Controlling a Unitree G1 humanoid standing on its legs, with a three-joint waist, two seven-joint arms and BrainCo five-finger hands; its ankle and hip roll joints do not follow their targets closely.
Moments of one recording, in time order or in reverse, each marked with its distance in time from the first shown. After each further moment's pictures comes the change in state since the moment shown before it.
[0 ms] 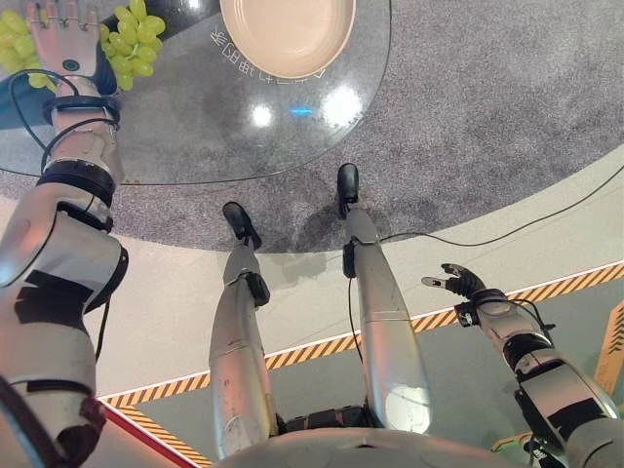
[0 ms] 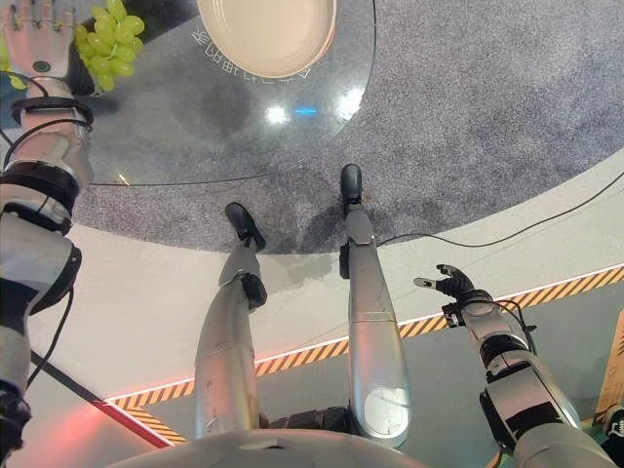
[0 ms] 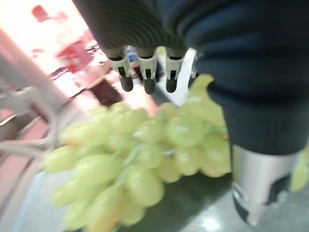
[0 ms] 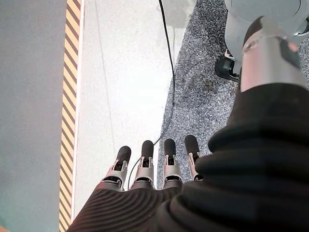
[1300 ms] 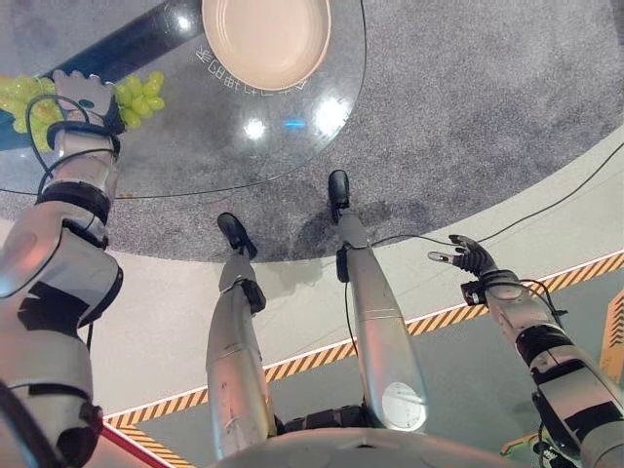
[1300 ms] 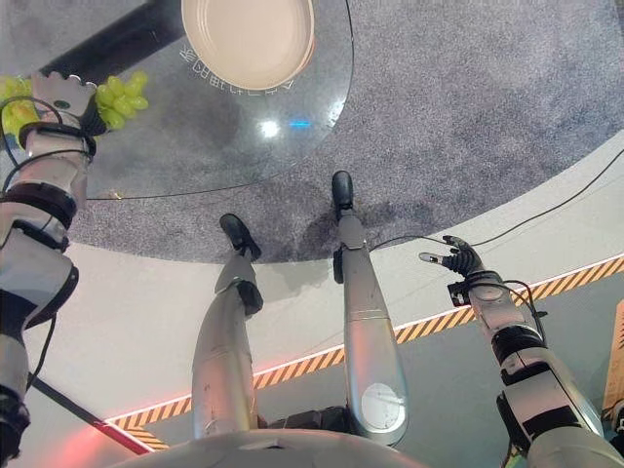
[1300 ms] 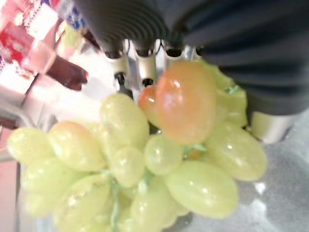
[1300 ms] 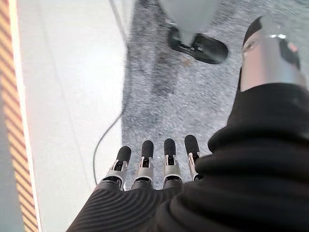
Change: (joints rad) left arm 0.136 0.016 -0.019 0.017 0.150 0.054 -0.201; right arm 0.016 -0.082 -0.007 -0.231 0.093 -0.023 -0.072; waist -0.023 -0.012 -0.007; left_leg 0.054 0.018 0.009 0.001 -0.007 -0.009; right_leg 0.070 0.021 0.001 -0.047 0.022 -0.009
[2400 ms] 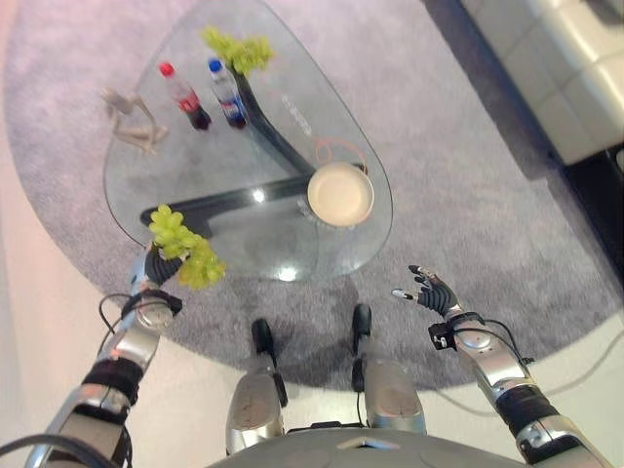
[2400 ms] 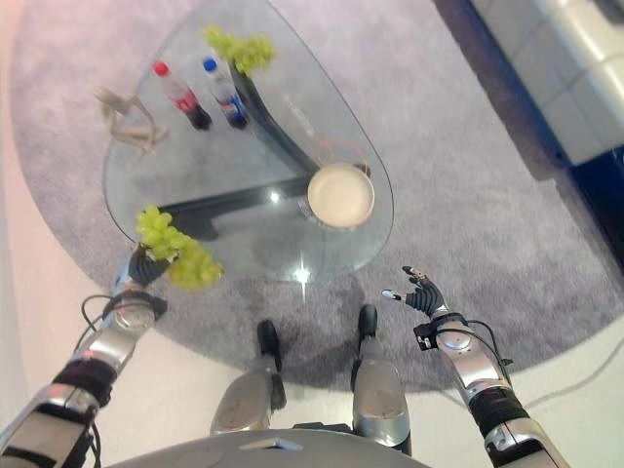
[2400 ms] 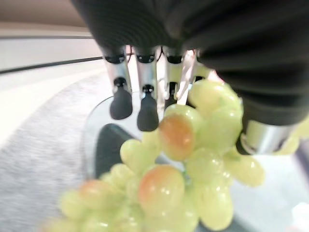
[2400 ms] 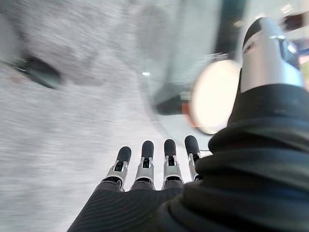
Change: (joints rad) left arm 1.061 -0.208 0.607 -0.749 -0.790 -0.285 0.143; right arm 0.378 0.137 -0.102 -0.497 -0.206 0.072 0.029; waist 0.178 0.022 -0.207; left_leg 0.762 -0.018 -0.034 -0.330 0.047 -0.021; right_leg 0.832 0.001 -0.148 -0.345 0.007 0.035
